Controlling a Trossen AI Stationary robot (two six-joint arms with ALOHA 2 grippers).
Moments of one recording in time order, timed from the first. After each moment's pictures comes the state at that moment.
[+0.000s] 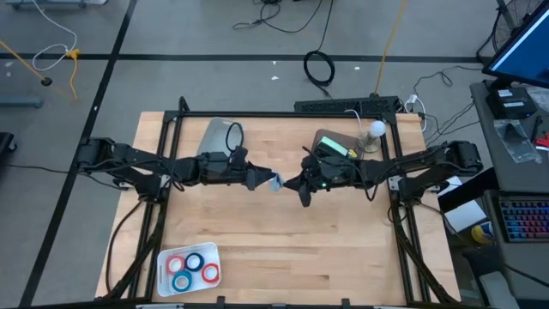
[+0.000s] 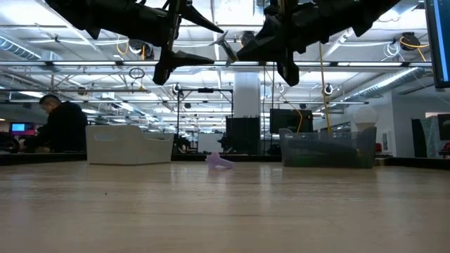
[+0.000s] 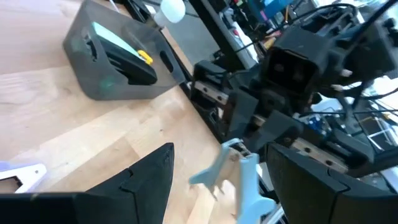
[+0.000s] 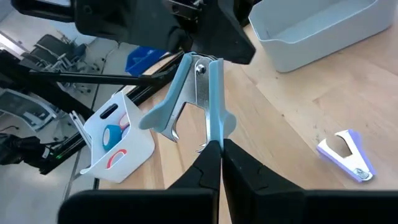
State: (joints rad) left arm 0.00 1.36 0.70 0.49 -0.12 -0.95; right arm 0.03 1.41 0.80 0.25 0.03 0.65
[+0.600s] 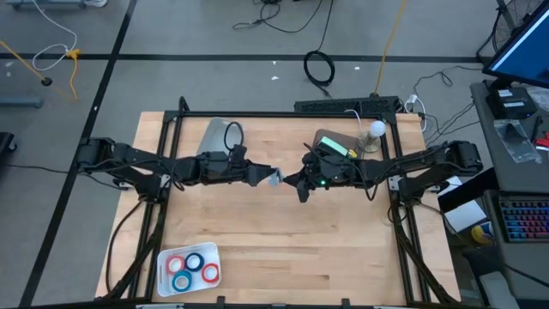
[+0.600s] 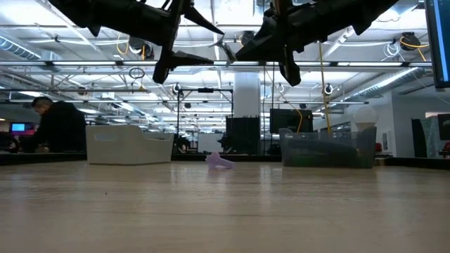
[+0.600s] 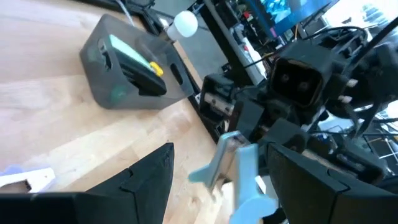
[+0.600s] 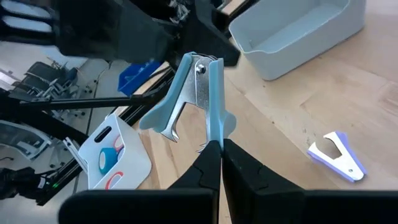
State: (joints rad) left arm 0.00 1.36 0.71 0.46 -0.20 -0.99; right arm 0.03 1.41 0.81 0.24 0.11 0.73
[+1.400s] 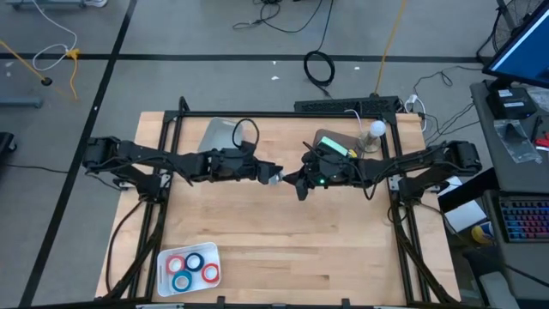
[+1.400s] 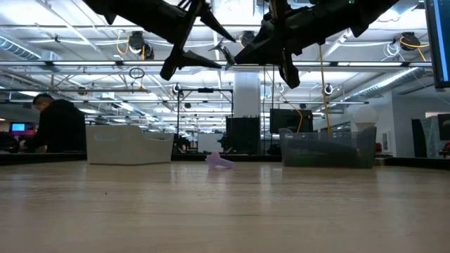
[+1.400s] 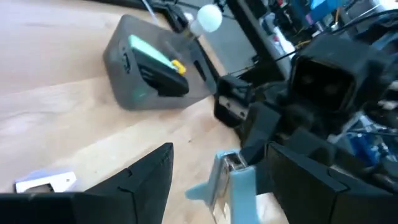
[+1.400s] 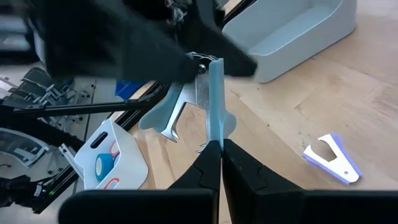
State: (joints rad) left arm 0.01 1.44 0.89 0.21 -0.23 -0.98; right arm 0.01 1.43 0.81 0.25 0.11 0.74
